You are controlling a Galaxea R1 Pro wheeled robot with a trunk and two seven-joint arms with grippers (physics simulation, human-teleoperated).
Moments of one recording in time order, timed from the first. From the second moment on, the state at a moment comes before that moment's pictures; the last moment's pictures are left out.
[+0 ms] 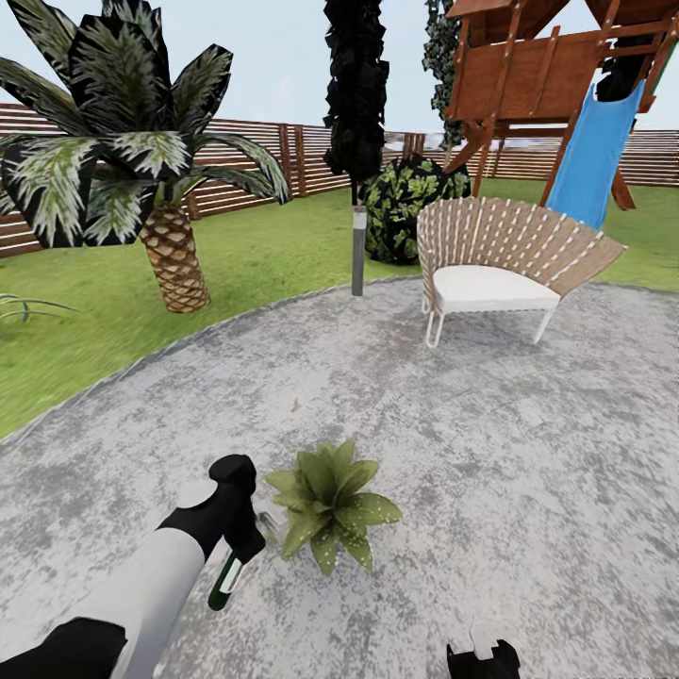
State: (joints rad) left arm -0.81 -0.07 -0.13 -0.65 -1.32 0.93 -1.30; right arm -0.46 -0.02 0.24 -0.05 -0.04 -0.31 -0.17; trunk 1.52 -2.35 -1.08
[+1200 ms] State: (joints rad) left arm -0.74 -0.06 -0.12 -0.67 -1.32 0.93 -1.29; right arm -0.46 -0.02 0.24 -0.05 -0.04 -0.31 -0.17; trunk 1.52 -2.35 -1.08
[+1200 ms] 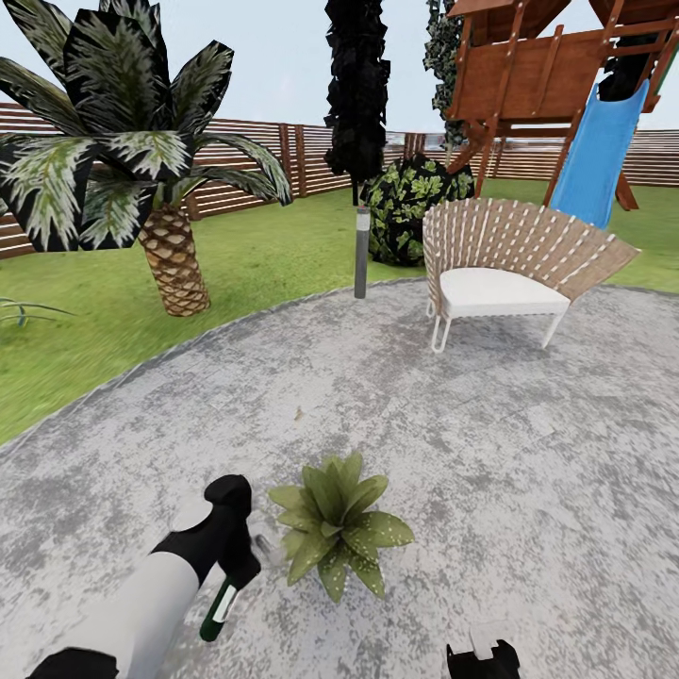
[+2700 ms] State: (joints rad) left arm -0.73 -0.05 -0.12 -0.66 -1.31 0.93 -1.29; right arm -0.46 -0.02 0.24 -0.05 -0.04 -0.31 -0.17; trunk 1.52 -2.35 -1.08
